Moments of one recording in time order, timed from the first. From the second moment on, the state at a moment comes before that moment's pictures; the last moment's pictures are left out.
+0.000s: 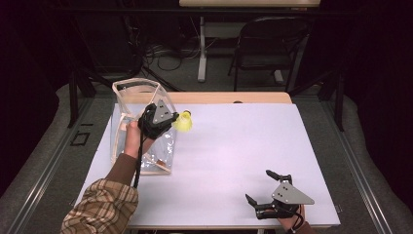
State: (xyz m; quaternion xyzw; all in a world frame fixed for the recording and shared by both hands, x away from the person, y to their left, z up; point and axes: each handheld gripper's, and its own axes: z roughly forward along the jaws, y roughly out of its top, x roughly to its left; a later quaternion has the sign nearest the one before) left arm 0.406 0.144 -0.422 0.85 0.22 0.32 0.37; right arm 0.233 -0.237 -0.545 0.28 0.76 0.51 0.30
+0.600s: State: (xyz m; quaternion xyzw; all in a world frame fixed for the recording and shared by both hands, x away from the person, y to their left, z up) left arm 0.410 0.143 -0.415 0.85 0.21 0.32 0.37; right arm 0.233 -0.237 -0.544 0.28 0.76 0.51 0.30
